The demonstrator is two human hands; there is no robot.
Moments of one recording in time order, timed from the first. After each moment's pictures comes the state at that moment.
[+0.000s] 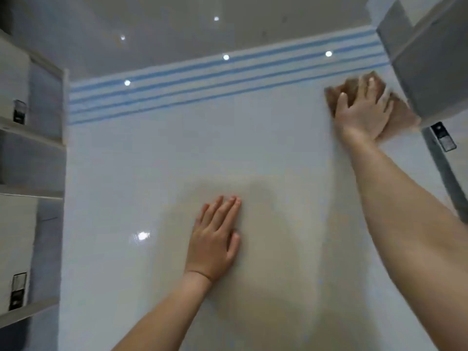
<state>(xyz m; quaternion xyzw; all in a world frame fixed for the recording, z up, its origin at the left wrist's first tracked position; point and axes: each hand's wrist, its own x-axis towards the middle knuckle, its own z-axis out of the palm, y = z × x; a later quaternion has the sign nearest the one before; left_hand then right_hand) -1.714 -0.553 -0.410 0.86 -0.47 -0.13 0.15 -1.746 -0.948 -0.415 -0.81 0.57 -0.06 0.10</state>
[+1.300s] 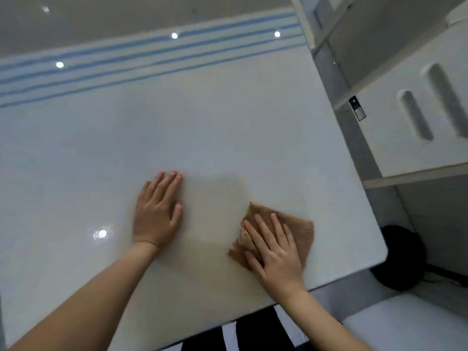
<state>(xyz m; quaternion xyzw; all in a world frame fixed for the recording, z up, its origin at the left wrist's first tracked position) -1.718 -0.552 -0.411 0.86 -0.48 -0.11 0.15 -1.998 -0.660 -0.397 -0.94 0.30 0.03 0.16</state>
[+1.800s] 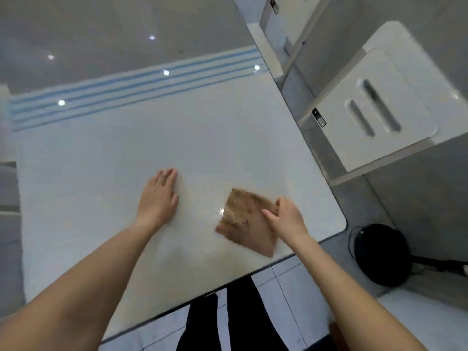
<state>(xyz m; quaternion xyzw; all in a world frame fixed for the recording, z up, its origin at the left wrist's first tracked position) -1.727 -0.561 -0.373 0.87 -0.45 -0.19 0.07 -2.016 -0.723 -0.350 -0.78 0.54 0.10 0.30</state>
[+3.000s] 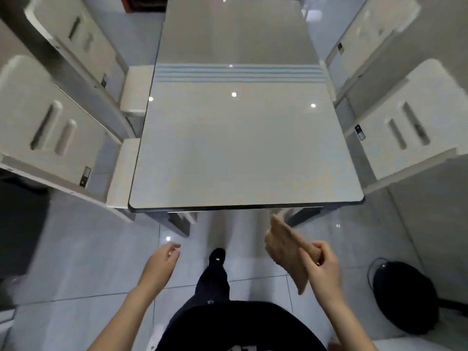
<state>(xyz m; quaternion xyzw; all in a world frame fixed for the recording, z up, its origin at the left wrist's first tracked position) -1.985 -0.199 -0.330 0.89 -0.12 -0.32 0.29 -2.221 -0.490 -0.273 -0.72 0.48 -0.15 0.48</state>
